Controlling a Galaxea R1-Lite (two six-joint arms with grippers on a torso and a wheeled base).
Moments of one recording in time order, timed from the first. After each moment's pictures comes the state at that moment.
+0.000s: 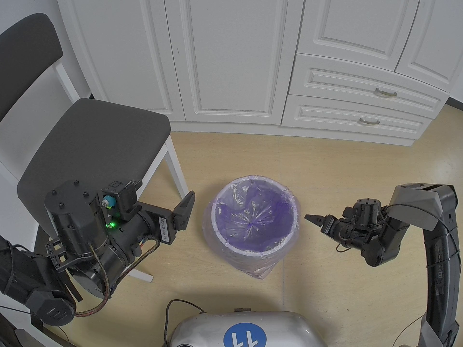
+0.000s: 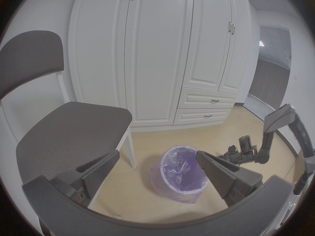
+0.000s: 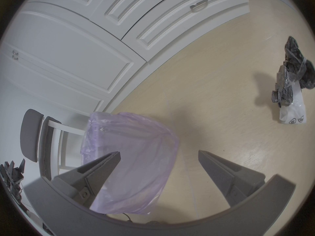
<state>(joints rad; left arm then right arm) -0.69 1.65 -0.45 -1.10 0.39 -0.02 0.13 2.53 -0.90 -1.23 0.32 0.63</state>
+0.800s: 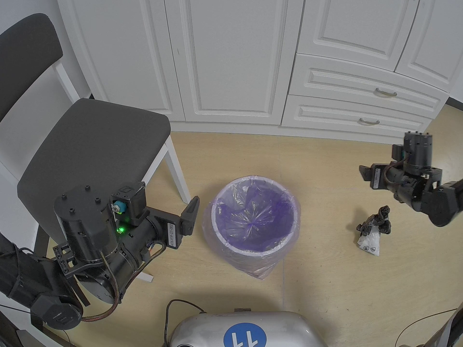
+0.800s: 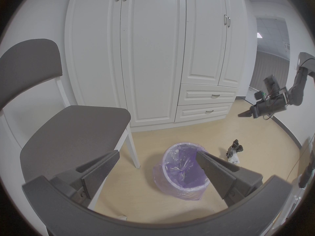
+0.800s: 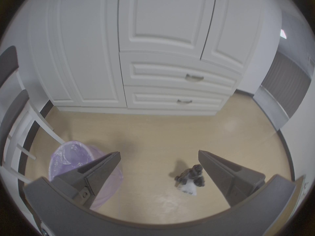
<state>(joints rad) -0.73 1.67 -0.46 -1.09 0.46 0.03 0.19 1.76 -0.82 -0.64 -0.37 0.05</state>
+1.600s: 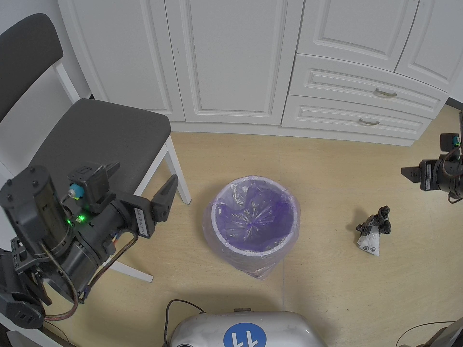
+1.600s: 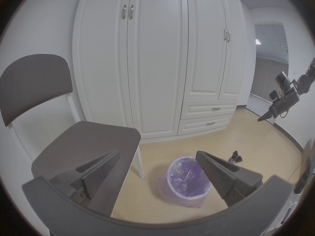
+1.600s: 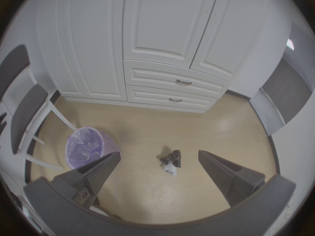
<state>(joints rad) -0.75 1.46 -0.47 -0.98 0.49 0.08 0.15 1.33 -0.91 0.01 -0.32 0.01</state>
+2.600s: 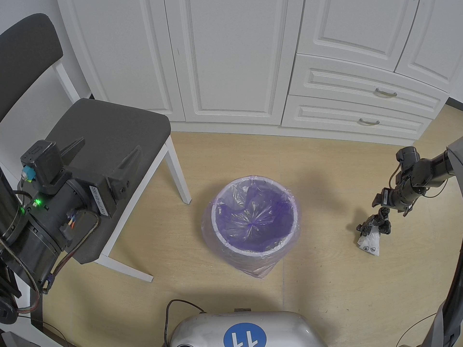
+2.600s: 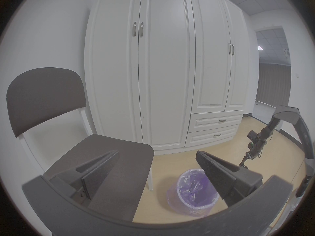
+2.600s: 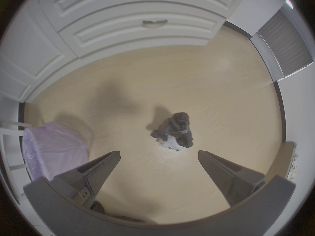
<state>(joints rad) -0.70 1.30 -0.47 -0.96 0.49 0.14 -0.17 2.23 -1.43 0.14 -0.10 0.17</state>
